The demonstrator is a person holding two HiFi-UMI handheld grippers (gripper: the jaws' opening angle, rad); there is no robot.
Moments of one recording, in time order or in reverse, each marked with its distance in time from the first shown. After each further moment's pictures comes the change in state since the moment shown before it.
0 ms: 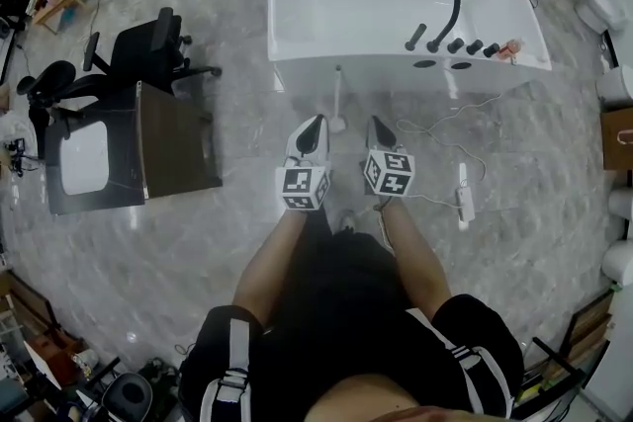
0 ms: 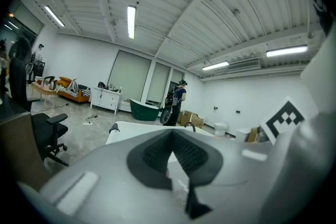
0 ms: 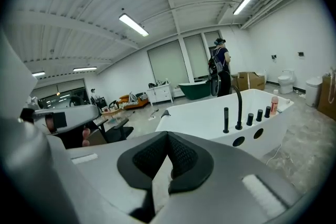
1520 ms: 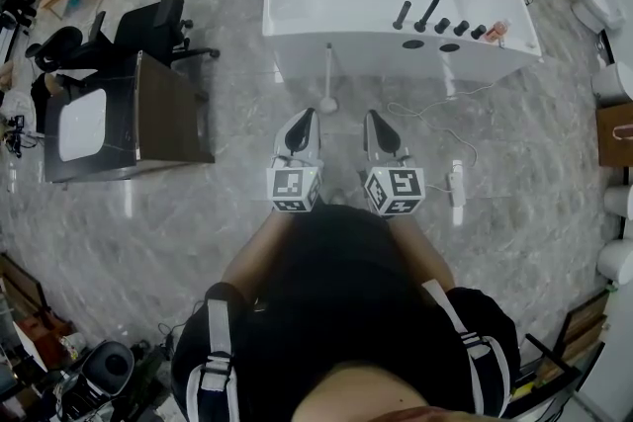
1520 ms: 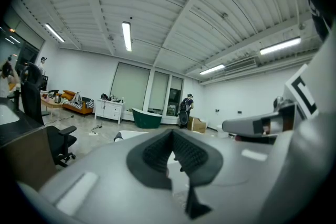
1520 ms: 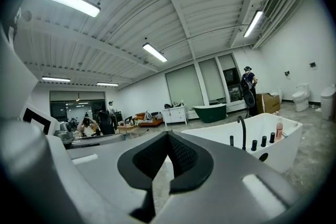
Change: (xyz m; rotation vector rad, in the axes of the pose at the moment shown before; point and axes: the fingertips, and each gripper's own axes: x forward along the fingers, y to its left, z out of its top) left arm -0.110 -0.082 0.028 0.069 -0.076 0.051; right arm -0.180 0.037 0.057 -0.089 -0.262 0.167
